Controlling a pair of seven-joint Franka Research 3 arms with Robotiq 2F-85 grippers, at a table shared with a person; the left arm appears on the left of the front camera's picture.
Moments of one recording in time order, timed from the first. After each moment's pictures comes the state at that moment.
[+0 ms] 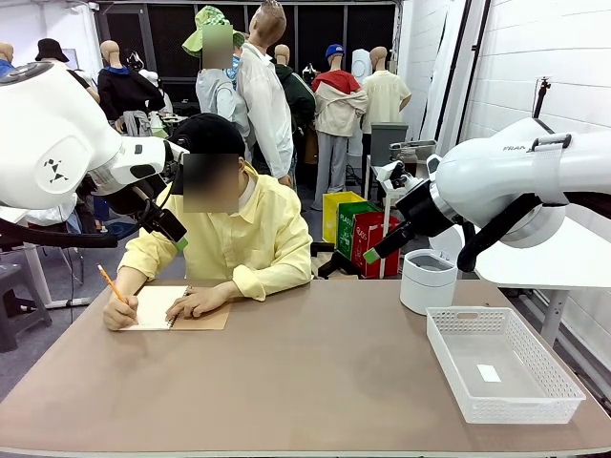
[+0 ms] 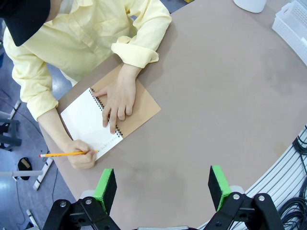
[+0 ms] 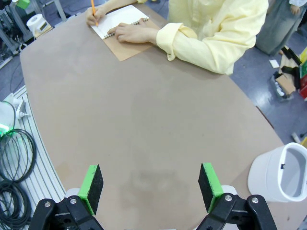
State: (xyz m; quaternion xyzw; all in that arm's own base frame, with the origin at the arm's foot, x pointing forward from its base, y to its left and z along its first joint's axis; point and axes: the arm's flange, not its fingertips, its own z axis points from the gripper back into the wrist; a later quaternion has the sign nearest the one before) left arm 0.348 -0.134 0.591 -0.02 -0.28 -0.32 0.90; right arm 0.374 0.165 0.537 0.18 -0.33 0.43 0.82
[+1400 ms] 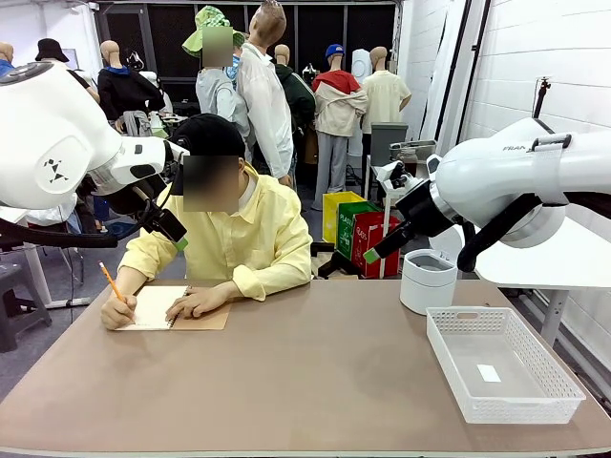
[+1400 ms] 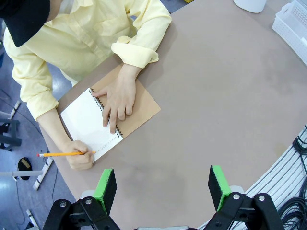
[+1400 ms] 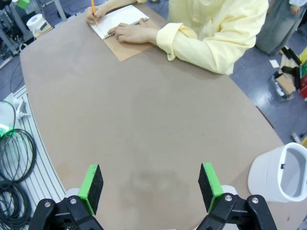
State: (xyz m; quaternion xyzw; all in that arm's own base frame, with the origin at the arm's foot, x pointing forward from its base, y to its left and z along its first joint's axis) left arm 0.348 -0.134 0.591 -0.02 -0.28 -0.32 0.90; right arm 0.374 0.165 0.537 0.18 -0.33 0.43 0.82
